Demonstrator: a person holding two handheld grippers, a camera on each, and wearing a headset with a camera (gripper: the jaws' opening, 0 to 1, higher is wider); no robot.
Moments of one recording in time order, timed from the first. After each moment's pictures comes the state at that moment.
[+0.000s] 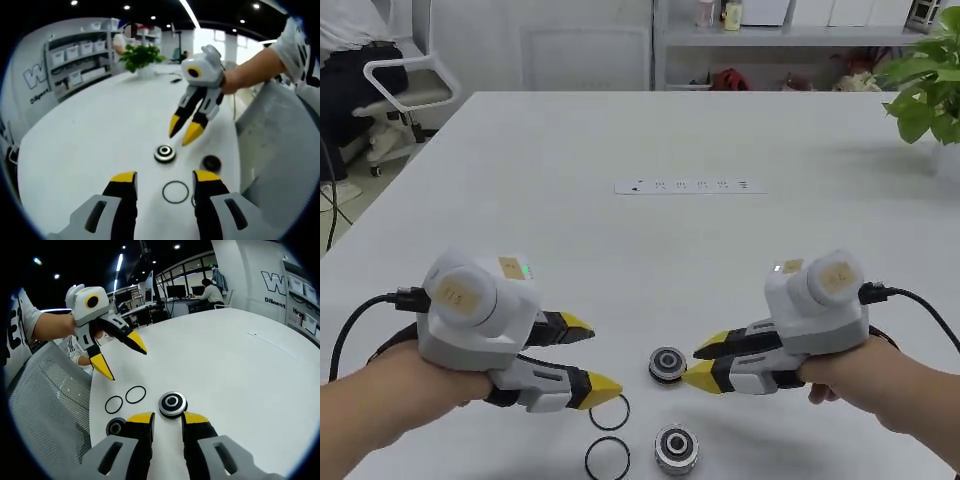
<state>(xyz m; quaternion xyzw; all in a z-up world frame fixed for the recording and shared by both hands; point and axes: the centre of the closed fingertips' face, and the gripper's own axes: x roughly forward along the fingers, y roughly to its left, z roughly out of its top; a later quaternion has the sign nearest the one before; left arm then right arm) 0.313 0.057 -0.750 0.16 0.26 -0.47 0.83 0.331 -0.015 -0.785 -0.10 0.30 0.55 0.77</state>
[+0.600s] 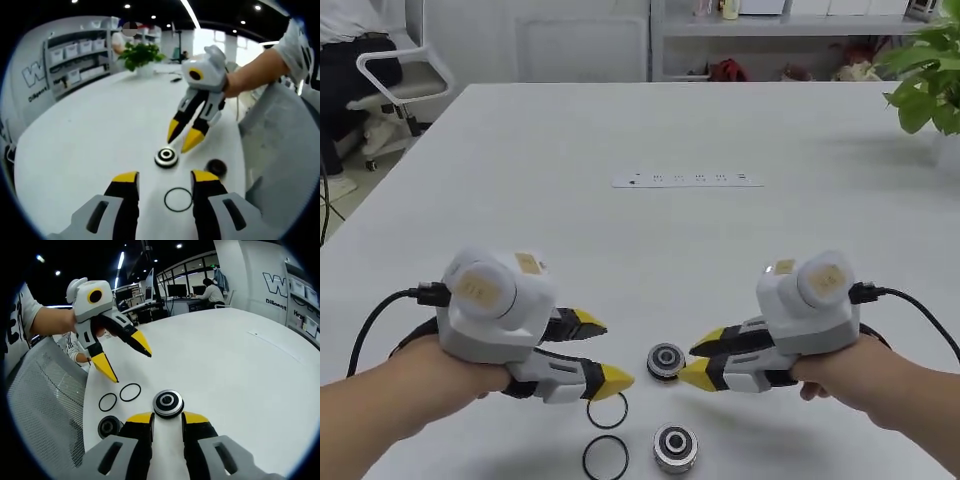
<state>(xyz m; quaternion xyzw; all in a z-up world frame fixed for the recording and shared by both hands) 0.324 0.045 -0.761 0.15 0.27 -0.48 0.82 0.338 -0.013 -0.796 -0.11 0.29 0.55 0.77</state>
